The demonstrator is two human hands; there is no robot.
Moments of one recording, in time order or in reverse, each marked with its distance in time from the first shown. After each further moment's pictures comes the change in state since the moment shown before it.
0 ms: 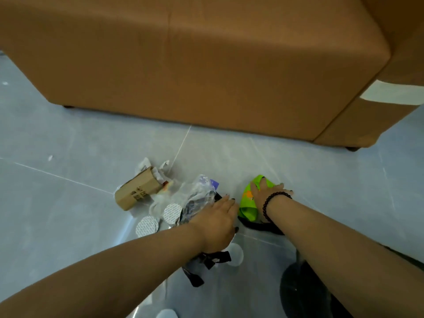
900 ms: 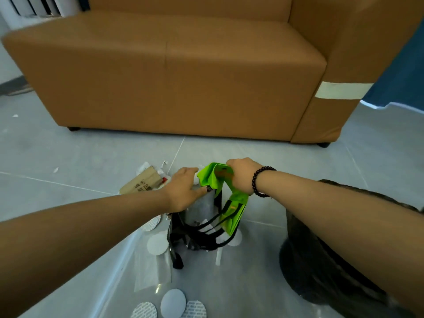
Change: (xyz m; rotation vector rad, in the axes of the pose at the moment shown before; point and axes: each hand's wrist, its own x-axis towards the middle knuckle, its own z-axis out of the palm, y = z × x) left_hand -0.078 -0.023 -0.011 -0.385 0.321 -0.235; right_hand -0.098 -0.034 0.012 0.515 0.581 -0.231
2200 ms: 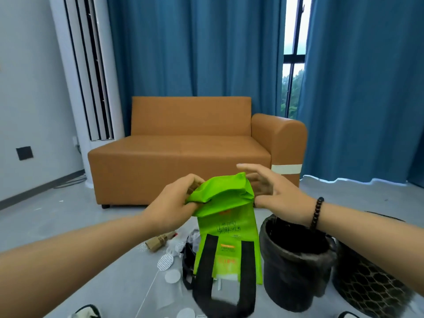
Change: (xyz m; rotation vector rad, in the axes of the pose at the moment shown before) left_hand -0.300 0.117 -0.089 -0.130 0.417 0.614; right_hand -0.372 -0.063 -0.073 0.761 0.496 -0.546
